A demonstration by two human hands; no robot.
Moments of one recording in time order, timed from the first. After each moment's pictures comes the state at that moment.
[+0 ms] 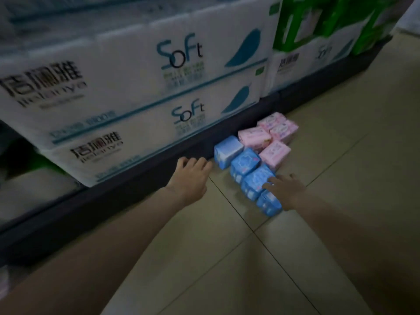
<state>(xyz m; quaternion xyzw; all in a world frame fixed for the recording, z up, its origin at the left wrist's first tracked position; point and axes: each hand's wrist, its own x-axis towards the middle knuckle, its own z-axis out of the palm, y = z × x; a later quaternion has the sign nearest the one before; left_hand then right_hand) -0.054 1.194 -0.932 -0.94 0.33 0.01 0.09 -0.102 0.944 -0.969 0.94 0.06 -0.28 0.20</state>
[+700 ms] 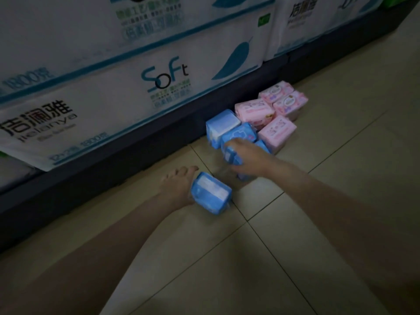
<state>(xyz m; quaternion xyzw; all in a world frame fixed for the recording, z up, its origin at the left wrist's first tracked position) -0.050 1.185 -1.032 -0.95 0.21 0.22 -0.05 -0.029 0.968 -1.012 0.95 0.14 -0.17 -0.21</state>
